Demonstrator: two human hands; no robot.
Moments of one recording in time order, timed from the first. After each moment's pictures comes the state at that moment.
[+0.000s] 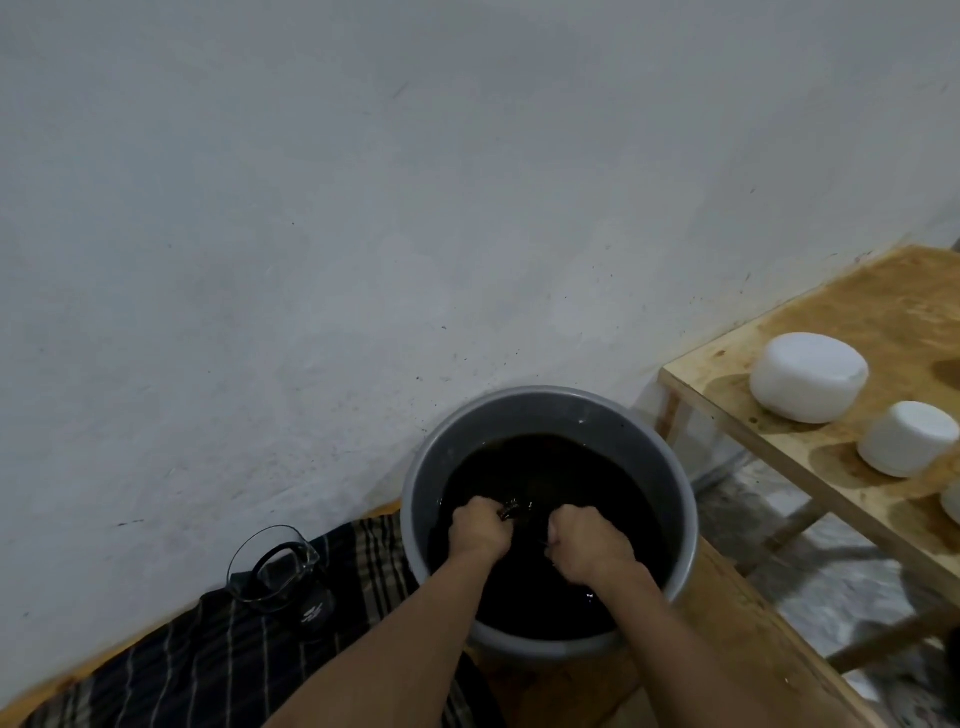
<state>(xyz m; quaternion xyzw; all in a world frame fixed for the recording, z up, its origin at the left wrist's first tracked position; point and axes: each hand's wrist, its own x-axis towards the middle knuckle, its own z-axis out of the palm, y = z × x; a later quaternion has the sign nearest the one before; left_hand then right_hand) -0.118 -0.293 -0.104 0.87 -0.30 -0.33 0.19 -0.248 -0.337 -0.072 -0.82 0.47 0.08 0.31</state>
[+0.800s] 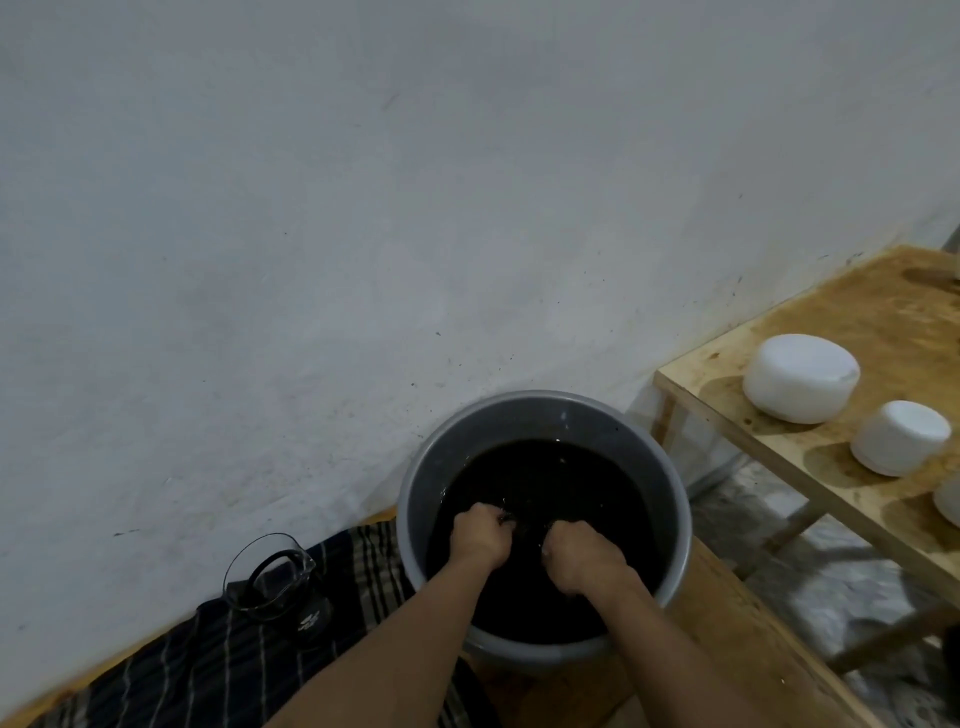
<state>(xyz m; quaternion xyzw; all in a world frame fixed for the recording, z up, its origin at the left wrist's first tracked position) -0.118 -0.294 -0.108 0.87 -0.35 -0.31 0.16 -0.245 -0.333 -0.077 -0.81 0.46 0.16 0.32</state>
